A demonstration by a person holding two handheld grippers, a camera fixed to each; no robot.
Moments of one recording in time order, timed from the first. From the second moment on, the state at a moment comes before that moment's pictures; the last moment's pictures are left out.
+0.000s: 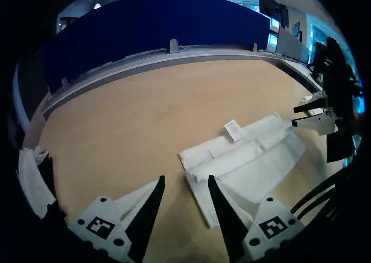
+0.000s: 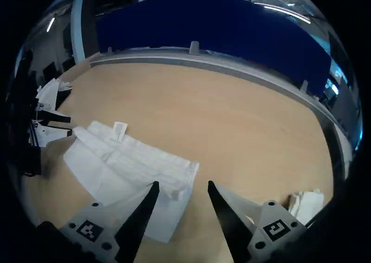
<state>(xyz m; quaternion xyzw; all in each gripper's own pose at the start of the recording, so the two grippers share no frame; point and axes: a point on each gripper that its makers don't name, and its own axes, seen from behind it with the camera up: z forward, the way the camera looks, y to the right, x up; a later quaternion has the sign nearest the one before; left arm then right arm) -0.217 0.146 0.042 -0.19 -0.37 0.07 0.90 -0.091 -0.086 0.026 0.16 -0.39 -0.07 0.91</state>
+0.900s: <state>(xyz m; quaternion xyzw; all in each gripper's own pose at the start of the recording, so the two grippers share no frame) -0.195 0.087 -0.008 -0.13 -0.37 0.03 0.92 -0.075 -0.138 0.013 0.21 -0.36 -0.08 0.91</state>
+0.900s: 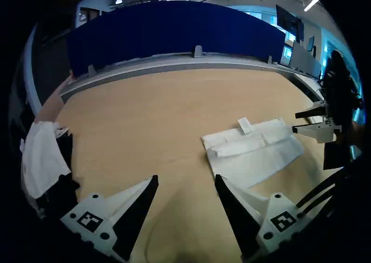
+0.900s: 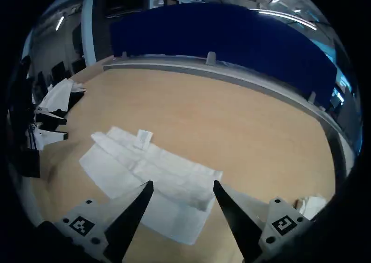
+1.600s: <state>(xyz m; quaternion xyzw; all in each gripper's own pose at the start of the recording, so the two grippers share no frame) -0.196 0.026 -0.067 -0.05 -0.37 0.00 0.93 -0.088 -0.232 -0.019 0.29 -0.37 -0.10 0.88</state>
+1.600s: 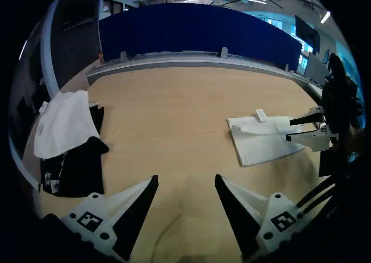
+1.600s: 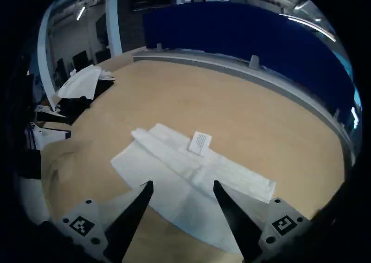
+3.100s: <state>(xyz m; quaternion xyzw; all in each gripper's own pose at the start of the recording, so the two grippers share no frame) -0.198 0.027 -0.068 -0.06 -0.37 0.00 0.93 -0.101 -0.233 0.013 0.29 -0.38 -0.10 0.88</state>
